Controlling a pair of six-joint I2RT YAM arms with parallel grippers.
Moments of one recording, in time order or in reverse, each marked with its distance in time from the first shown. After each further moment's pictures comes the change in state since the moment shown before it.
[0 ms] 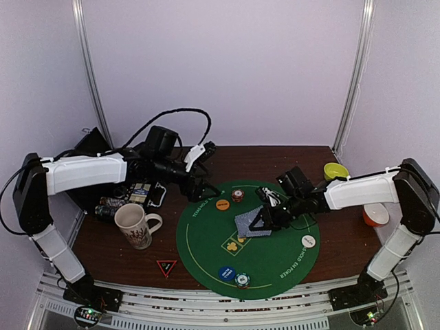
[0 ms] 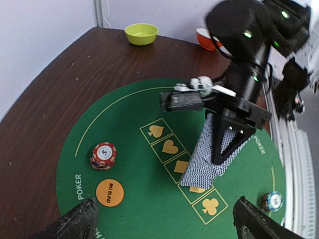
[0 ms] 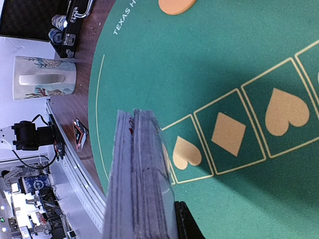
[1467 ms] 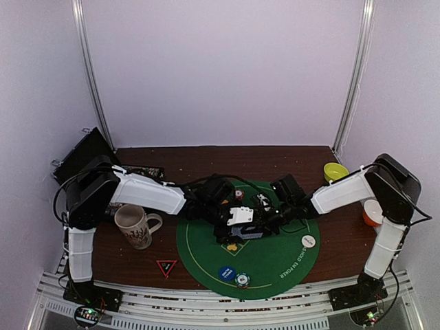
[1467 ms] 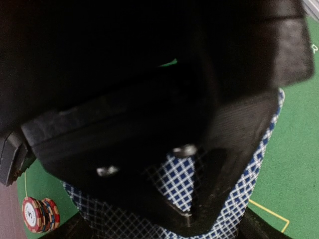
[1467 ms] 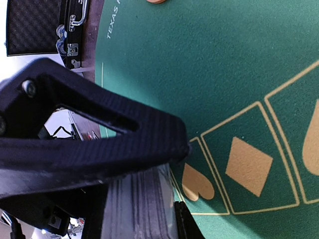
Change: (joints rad) left arm -0.287 0.414 0.105 0.085 -0.318 0.525; right arm -0.013 0.185 -0.013 0.240 -0.145 0.215
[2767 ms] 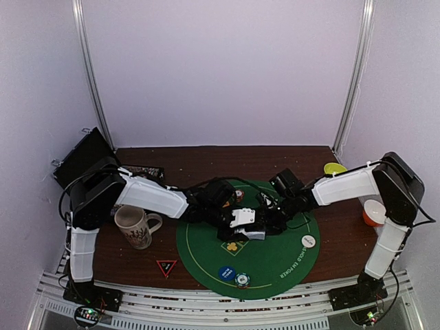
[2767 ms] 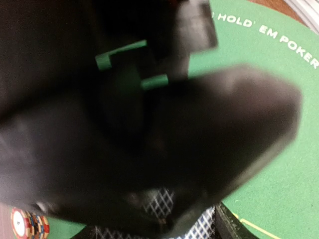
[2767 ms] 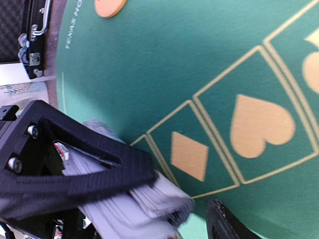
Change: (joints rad) left arm -0.005 0.032 -0.019 0.100 0.058 -0.045; right arm -0.013 -0.030 0.097 -0.303 0.163 -0.130
